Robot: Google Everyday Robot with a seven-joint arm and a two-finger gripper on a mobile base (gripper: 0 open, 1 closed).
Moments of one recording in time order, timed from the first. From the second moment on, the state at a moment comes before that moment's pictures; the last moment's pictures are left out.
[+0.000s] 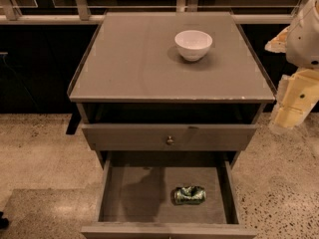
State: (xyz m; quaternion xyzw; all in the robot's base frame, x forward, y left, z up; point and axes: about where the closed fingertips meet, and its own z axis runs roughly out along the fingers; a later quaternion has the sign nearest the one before) arm 0.438 -0.217 0.976 -0.60 0.78 -0.03 0.16
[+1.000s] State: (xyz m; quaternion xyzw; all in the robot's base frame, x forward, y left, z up) arm 0.430 -0.218 0.908 -0.61 0.76 0.00 0.22
